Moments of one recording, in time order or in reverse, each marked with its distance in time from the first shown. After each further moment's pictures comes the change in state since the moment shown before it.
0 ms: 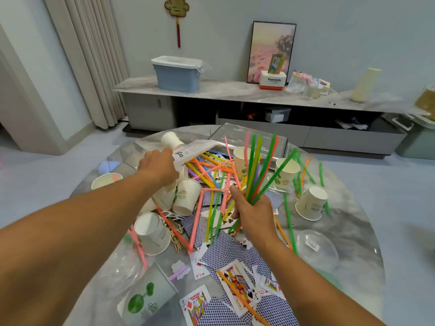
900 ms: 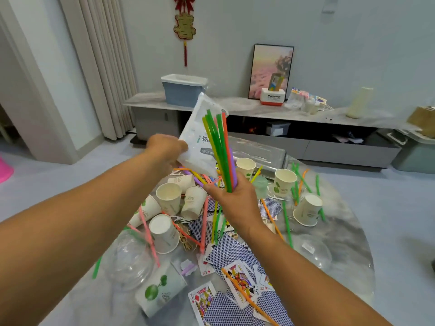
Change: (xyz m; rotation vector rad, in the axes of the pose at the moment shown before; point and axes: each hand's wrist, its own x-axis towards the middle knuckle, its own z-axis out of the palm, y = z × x) left_hand -0.048 0.026 -0.092 -1.363 0.037 -0.305; right_hand -0.014 -0.068 0.035 0.041 -0.111 -0.299
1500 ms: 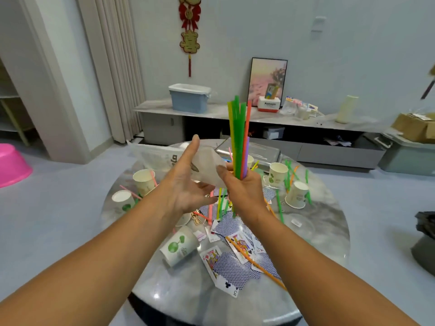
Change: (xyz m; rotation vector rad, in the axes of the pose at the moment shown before) left_hand -0.165 -0.031 -0.038 -0.606 -0.454 -0.475; right_hand -0.080 -0.077 -0.002 0.131 0.064 0.032
